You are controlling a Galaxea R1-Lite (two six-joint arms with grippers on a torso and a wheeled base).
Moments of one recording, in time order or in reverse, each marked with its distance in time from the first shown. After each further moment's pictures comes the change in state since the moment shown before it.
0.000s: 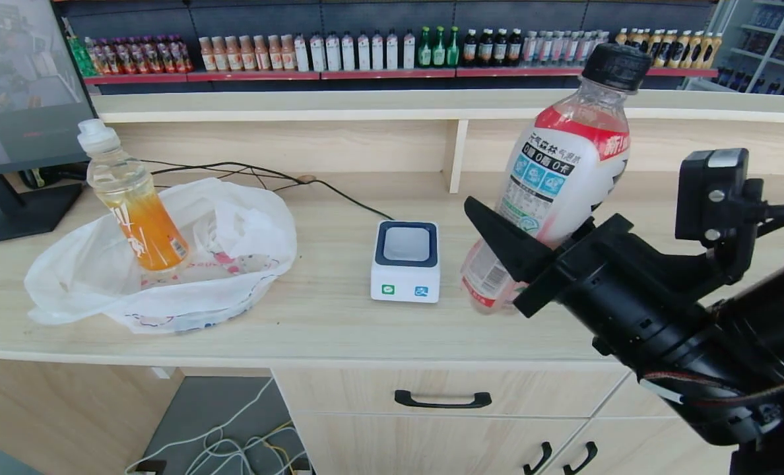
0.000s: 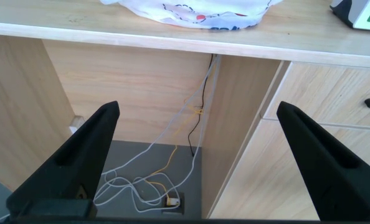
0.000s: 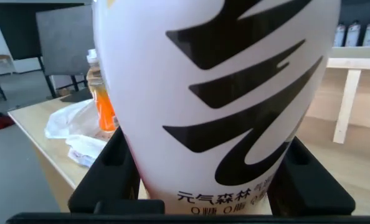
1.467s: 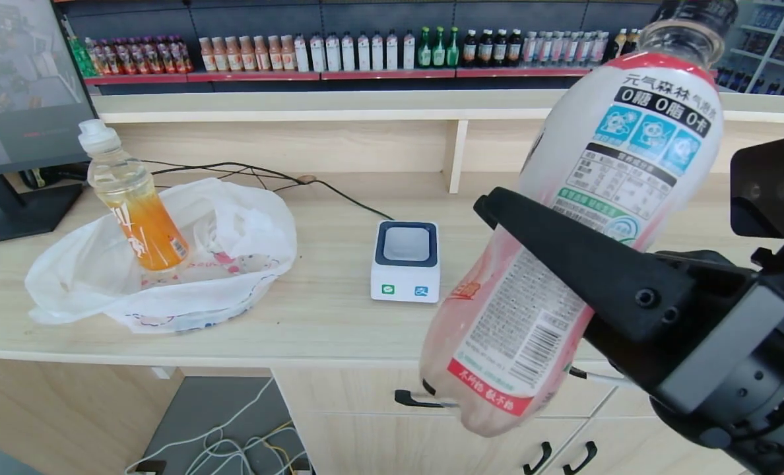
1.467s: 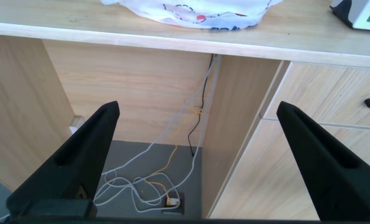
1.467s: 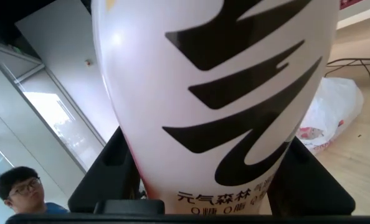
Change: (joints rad) left arm 0.000 0.000 0.000 0.000 0.000 0.000; right arm 0.154 -0.120 0.029 0.001 0.199 0.600
